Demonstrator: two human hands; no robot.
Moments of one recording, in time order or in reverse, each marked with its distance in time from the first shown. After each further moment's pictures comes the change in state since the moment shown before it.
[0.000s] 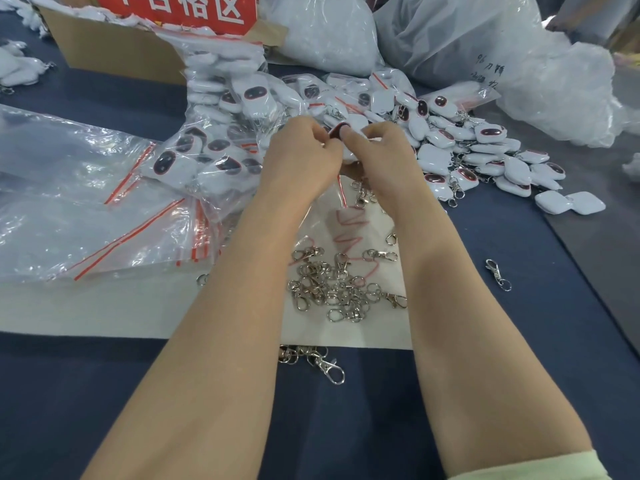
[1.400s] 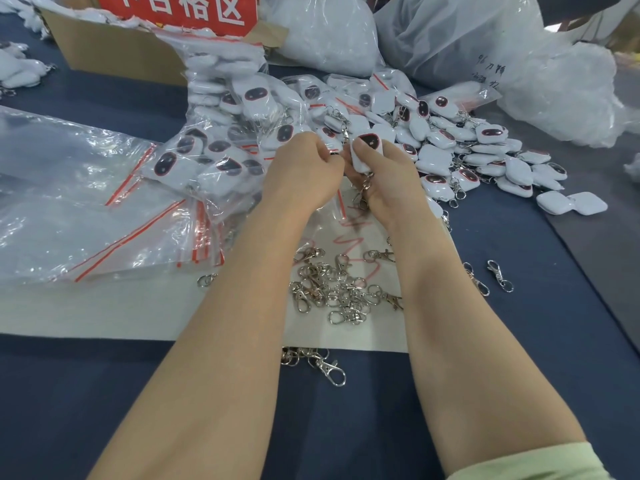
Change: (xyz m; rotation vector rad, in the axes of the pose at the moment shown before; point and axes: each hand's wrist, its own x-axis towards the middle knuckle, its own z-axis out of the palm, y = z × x) left_hand 0.000 -0.007 0.007 0.070 -0.068 -0.055; right_hand 0.009 0.027 -0.003 0.445 0.008 0.033
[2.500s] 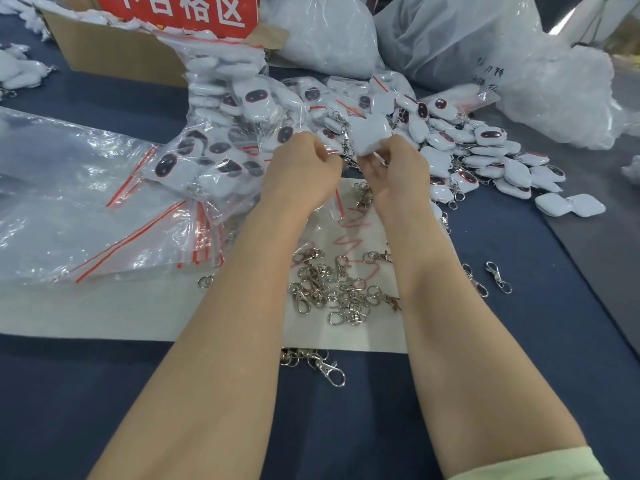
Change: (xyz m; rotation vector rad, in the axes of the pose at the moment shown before) left_hand 0.003 -0.003 0.000 -0.038 0.019 0.028; right_hand 0.000 -0.011 0.007 0.182 0.256 0.020
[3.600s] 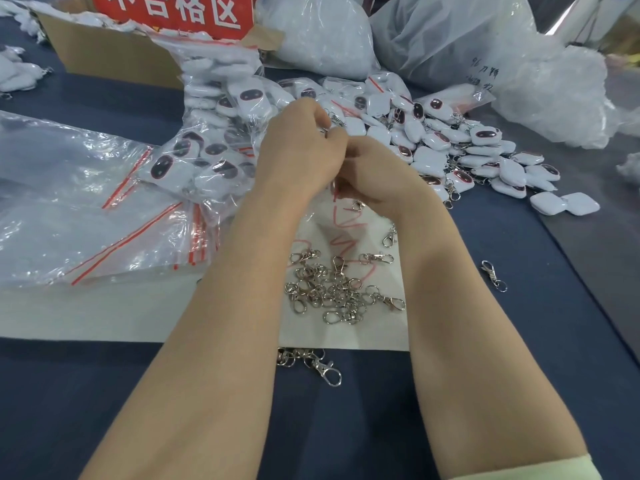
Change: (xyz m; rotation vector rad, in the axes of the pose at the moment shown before) left_hand 0.000 0.019 -0.014 0.029 0.160 0.140; right_hand -0.016 -0.013 0.009 -0.899 -0.634 -0.074
